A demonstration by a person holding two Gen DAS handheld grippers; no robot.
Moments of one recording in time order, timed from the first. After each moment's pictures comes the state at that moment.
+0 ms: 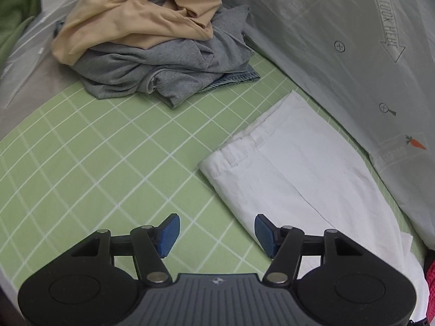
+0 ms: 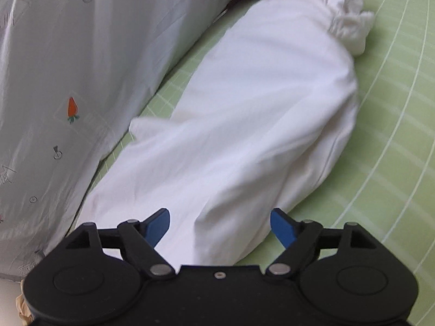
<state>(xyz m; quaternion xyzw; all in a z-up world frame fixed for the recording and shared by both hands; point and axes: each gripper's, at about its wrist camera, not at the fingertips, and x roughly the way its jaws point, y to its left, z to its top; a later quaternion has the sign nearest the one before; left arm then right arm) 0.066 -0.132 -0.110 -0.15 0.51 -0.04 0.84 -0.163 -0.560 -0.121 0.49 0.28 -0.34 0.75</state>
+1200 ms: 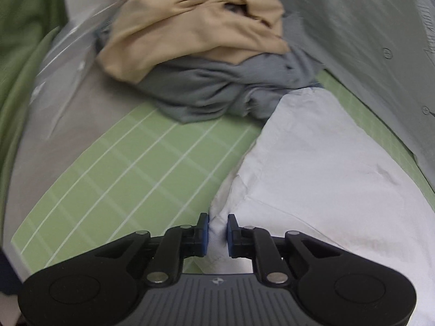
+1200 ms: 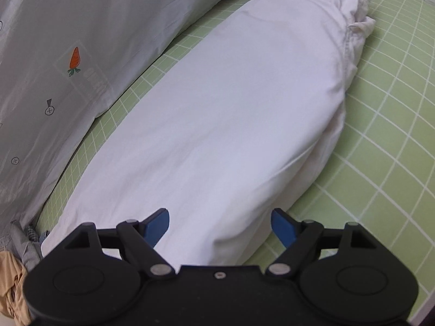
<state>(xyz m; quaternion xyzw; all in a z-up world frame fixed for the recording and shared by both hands) 0.066 -0.016 -0.125 -0.10 0.51 -0.01 0.85 -0.147 -0.505 -0.119 0.45 0.33 -0.37 0.74</state>
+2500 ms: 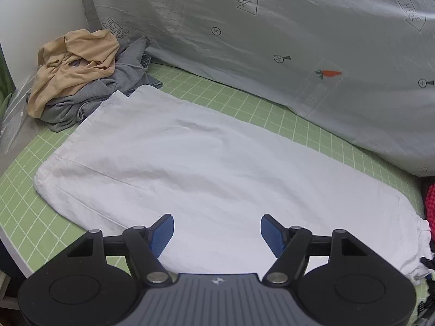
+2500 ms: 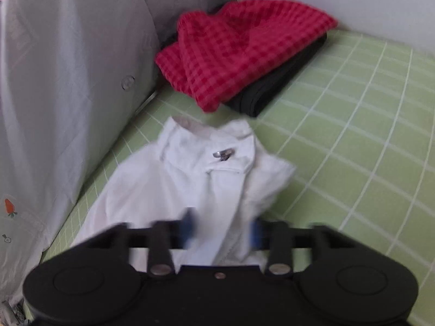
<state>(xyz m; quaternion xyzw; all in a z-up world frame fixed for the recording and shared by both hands) -0.096 -0.347 -0.027 -0.02 0.45 -0.06 0.89 -0.259 -0.834 -0.143 0.41 0.23 -0.39 0.79</state>
